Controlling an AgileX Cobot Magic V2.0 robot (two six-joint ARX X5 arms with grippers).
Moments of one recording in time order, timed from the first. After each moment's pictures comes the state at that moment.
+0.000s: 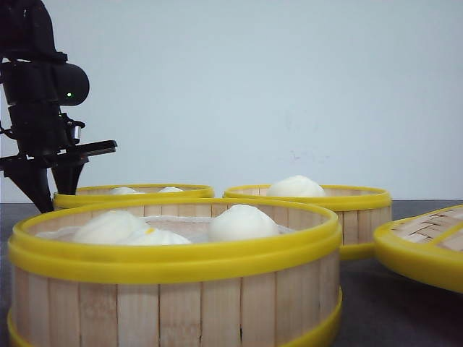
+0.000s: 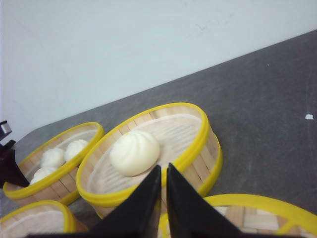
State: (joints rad) left arm -0.12 1.96 1.53 -0.90 0.09 -0.30; right arm 0.14 0.01 0.01 -0.04 -0.21 0.48
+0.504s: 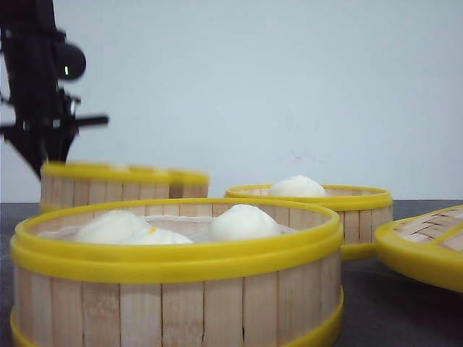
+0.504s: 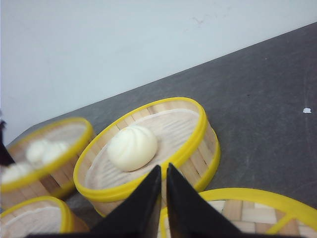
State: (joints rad) left arm -0.09 2.00 1.81 -1.12 0.07 -0.24; right arm 0.14 0.01 0.01 -0.05 -0.21 0.48
